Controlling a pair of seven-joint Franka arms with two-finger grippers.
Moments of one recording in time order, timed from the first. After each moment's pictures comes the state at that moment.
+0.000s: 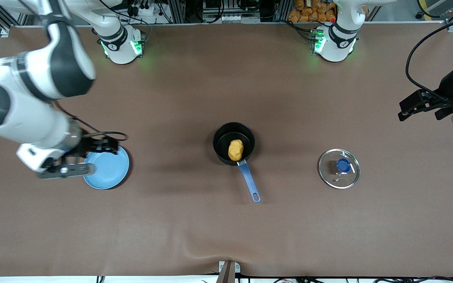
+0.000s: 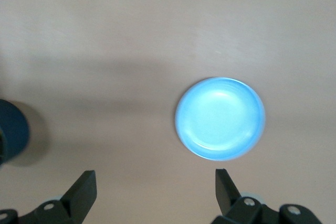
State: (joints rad) left arm -0.03 0.09 -0.07 -1.42 -0.01 1.58 -0.14; right arm 0.11 0.37 0.07 -1.34 0.00 1.62 0.08
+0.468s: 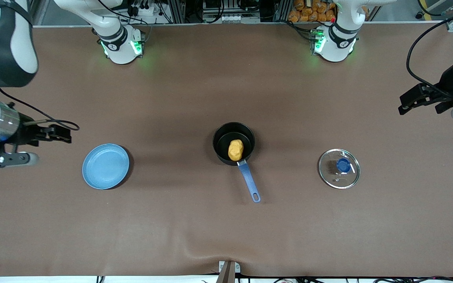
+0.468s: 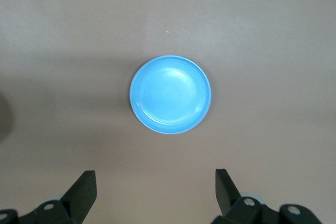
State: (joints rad) left arm -0.03 0.08 -0.07 -1.42 -0.01 1.52 -0.14; right arm 0.09 0.26 -0.07 -1.39 0.00 1.54 -0.05
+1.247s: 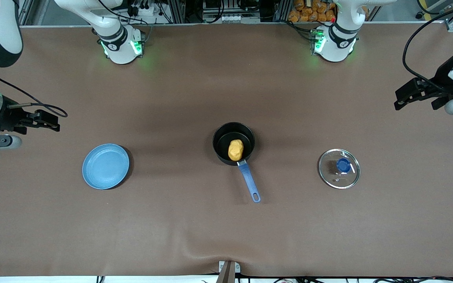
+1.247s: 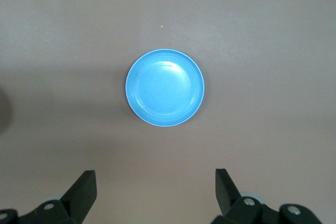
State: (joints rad) left arm -0.03 0.06 -0.09 -1.42 -0.01 1.51 -0.14; right arm 0.06 0.16 -0.04 -1.50 0.00 1.58 -0.07
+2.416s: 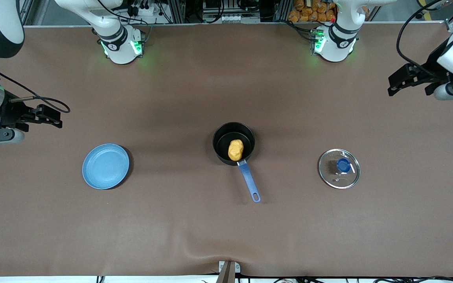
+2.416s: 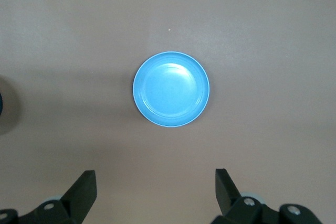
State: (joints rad) left arm -0.02 -0.02 -0.12 -1.49 -0.01 1.44 -0.16; right arm 0.03 0.13 0.01 -1.51 0.00 1.58 -0.07
